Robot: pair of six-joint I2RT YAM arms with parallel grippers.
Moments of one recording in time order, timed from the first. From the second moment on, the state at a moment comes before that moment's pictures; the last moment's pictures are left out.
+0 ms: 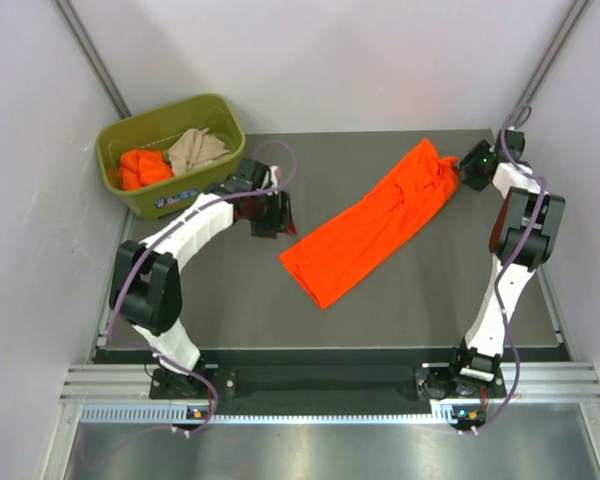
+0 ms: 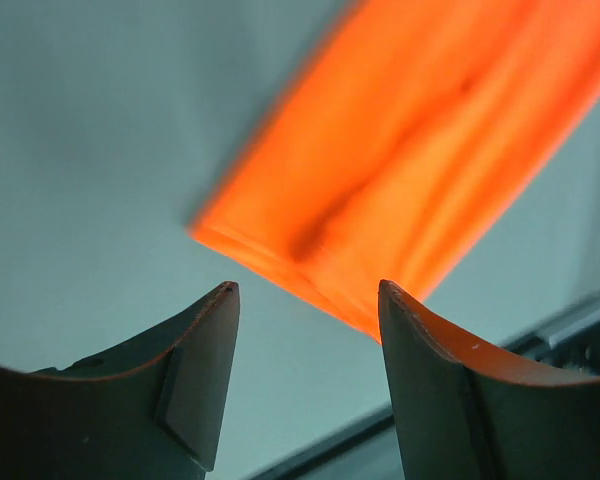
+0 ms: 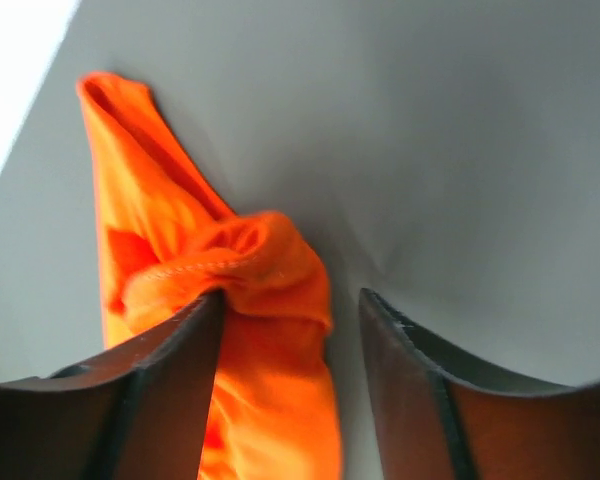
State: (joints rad) left arm -0.45 1.69 1.31 -0.63 0.27 -0.44; right arm -0.27 2.30 1.80 -0.25 -0.25 0.60
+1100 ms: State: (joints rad) left arm -0.37 1.93 1.19 -0.41 0.46 -0.45; right arm -0.33 2.43 1.84 -0.11 -0.48 0.66
